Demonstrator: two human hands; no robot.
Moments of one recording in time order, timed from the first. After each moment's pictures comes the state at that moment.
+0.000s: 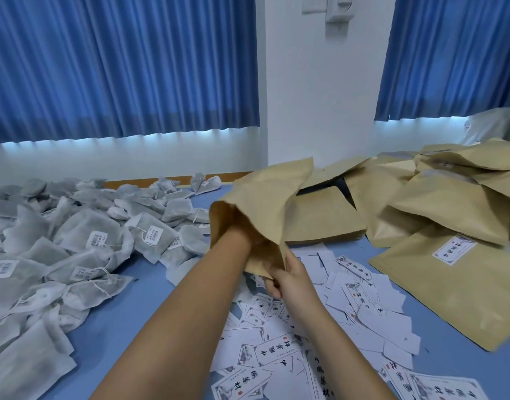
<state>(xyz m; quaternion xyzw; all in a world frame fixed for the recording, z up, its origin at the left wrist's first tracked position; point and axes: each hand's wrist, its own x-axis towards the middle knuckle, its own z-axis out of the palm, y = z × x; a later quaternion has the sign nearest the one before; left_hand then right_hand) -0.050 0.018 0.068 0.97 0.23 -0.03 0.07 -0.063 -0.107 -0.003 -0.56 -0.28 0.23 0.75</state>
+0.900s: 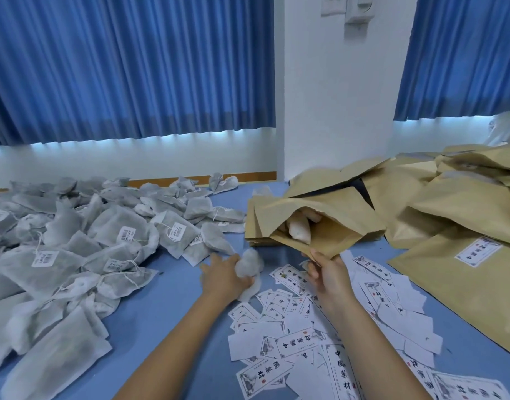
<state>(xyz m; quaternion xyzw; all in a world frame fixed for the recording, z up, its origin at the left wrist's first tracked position) -0.115 0.072 -0.031 0.92 0.37 0.05 0.14 -0.033 -0.110 -0.013 -0.47 -0.05 0.21 0.86</state>
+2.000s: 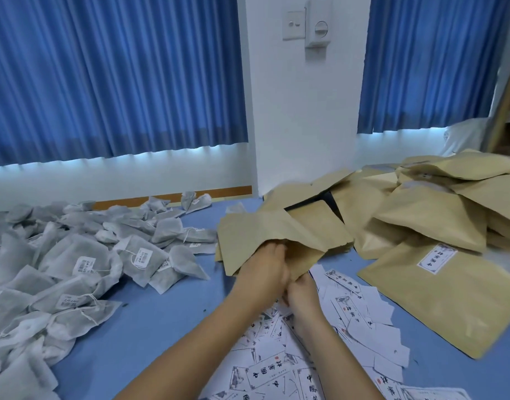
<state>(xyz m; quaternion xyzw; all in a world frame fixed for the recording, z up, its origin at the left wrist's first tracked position) -0.072 -0.032 0.039 0.97 0.02 0.23 0.03 -0.032 -0.114 -0.016 -0.61 -0.08 0.14 0.77</state>
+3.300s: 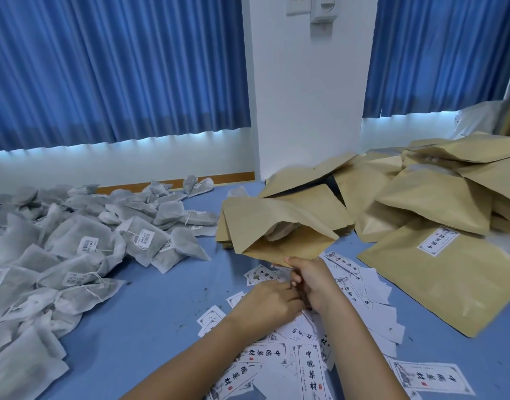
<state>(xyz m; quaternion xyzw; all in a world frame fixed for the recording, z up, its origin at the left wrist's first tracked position) -0.103 -0.040 -0.027 0.94 -0.25 0.22 -0.08 -0.012 -0.134 -0.017 -0.59 -0.04 0.26 0.77</state>
